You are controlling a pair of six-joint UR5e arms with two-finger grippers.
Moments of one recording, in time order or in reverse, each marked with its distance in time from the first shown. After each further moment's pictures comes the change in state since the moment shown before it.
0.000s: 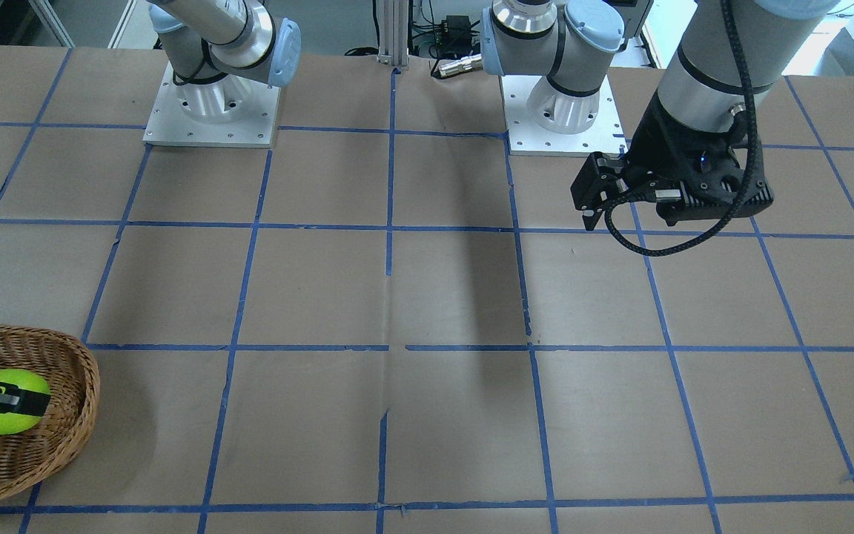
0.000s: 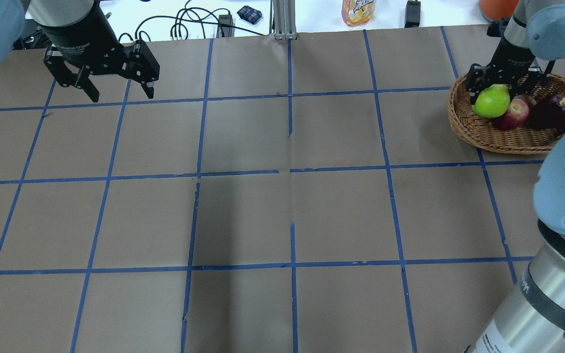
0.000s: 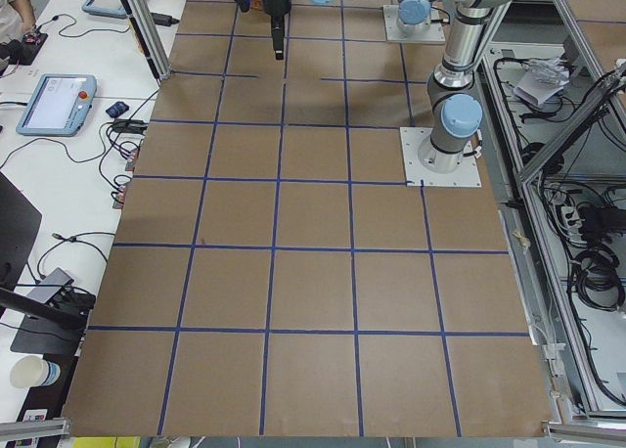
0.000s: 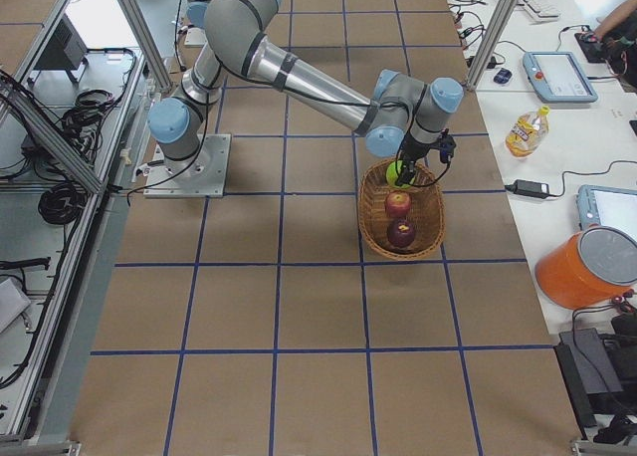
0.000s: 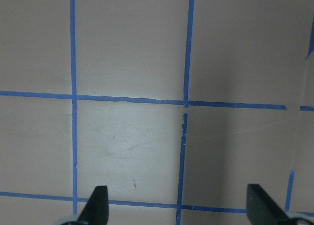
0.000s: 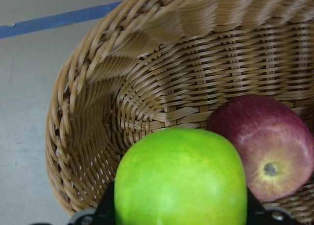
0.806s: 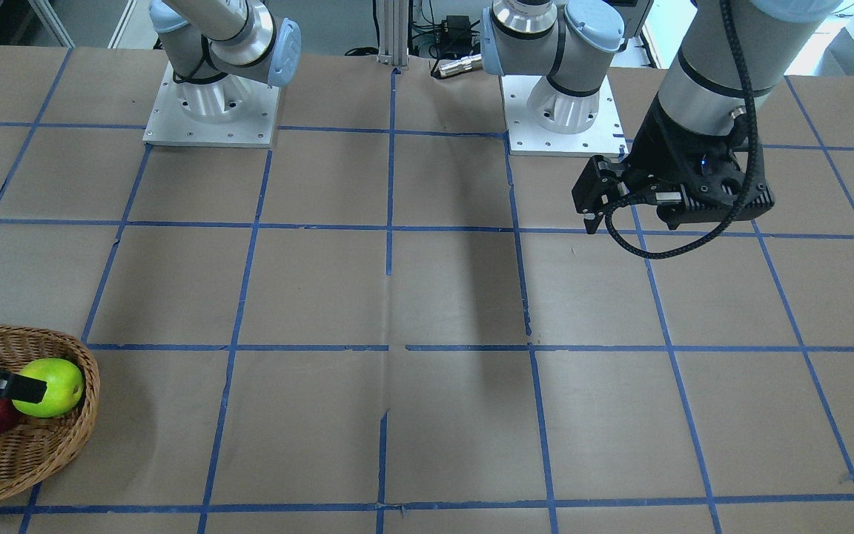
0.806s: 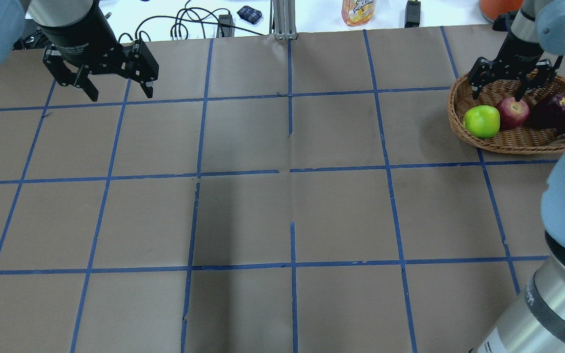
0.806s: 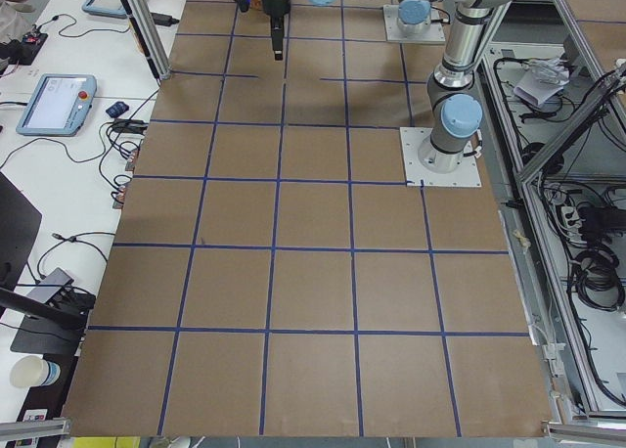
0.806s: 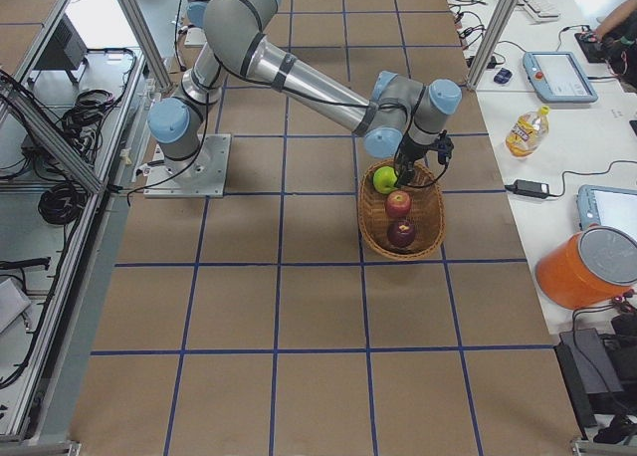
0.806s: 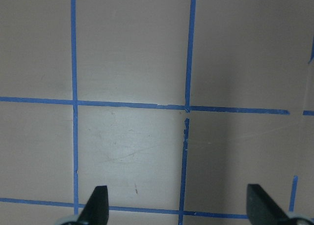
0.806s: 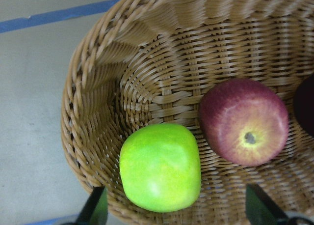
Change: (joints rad) left arm 0.001 0.004 -0.003 0.005 0.002 0.010; right arm 0.001 -0.106 0.007 0.068 -0.001 -0.004
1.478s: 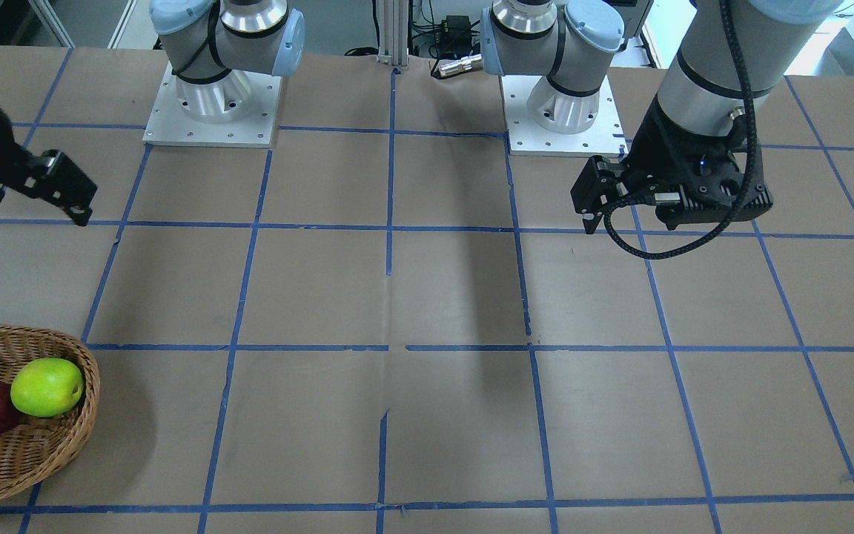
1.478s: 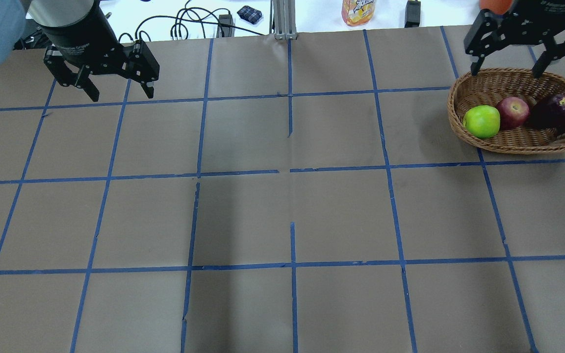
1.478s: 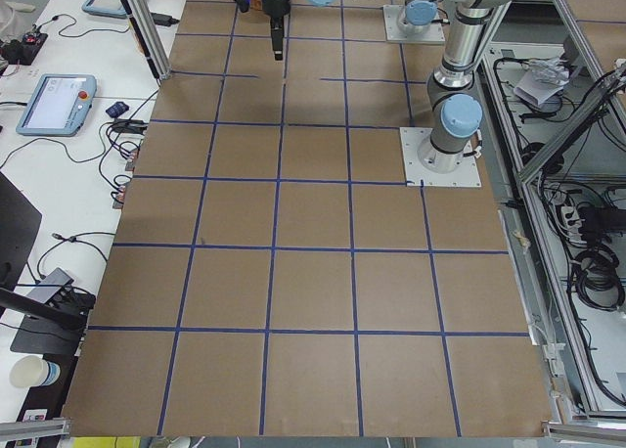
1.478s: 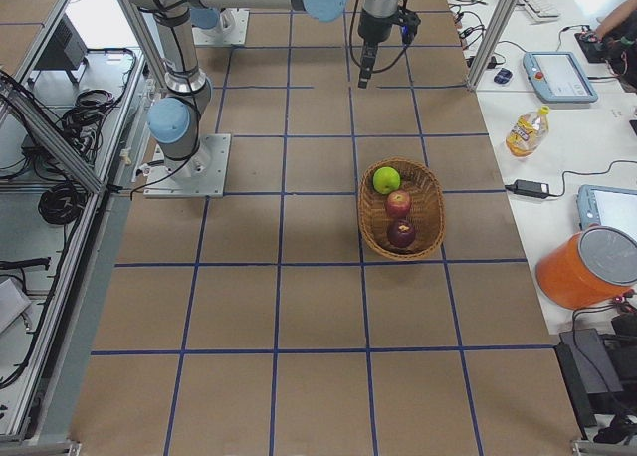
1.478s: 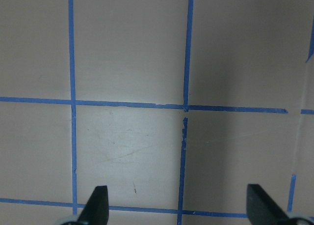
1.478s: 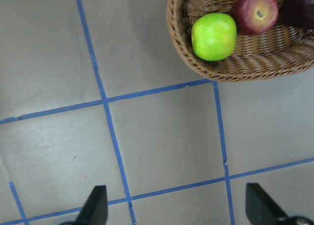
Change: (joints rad) left arm 0.000 -0.001 0.000 -0.001 -0.002 -0.001; right arm 0.204 -0.384 0.015 0.323 0.018 0.192
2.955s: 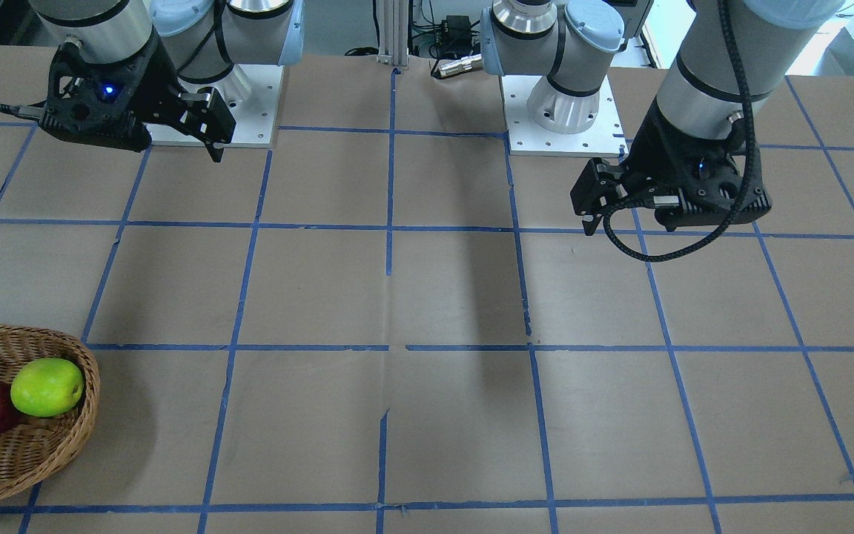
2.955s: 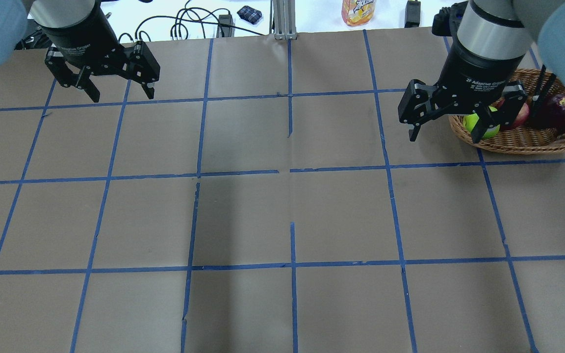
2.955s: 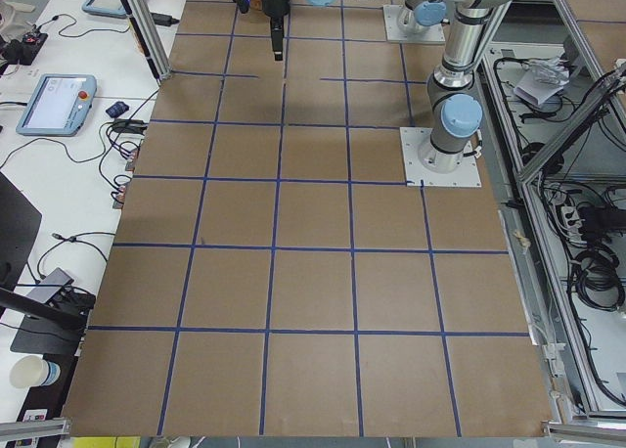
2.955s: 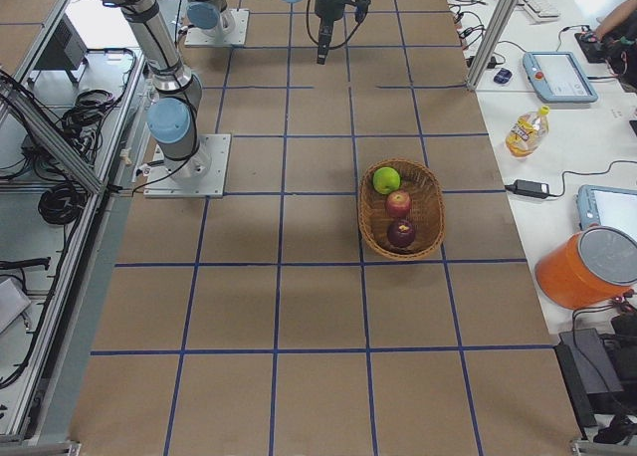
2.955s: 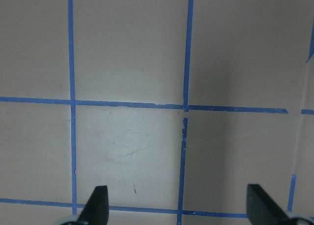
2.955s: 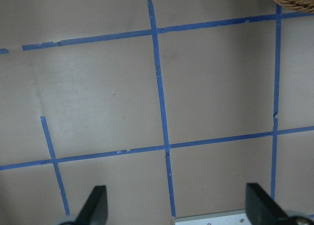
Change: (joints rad) left arm 0.000 -0.003 -0.001 0.000 0.000 0.000; right arm 0.130 -0.156 0.222 -0.004 0.049 0.069
